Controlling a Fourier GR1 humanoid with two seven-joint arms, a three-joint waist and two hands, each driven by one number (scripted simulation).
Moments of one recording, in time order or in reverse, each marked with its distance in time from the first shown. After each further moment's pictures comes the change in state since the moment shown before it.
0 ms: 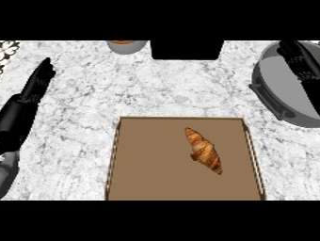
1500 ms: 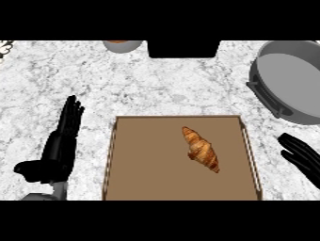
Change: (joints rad) left arm 0.208 -0.337 -0.046 -0.020 0.036 0.188 0.017; right arm 0.633 0.036 -0.007 -0.344 0.491 -0.122 -0.497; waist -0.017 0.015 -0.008
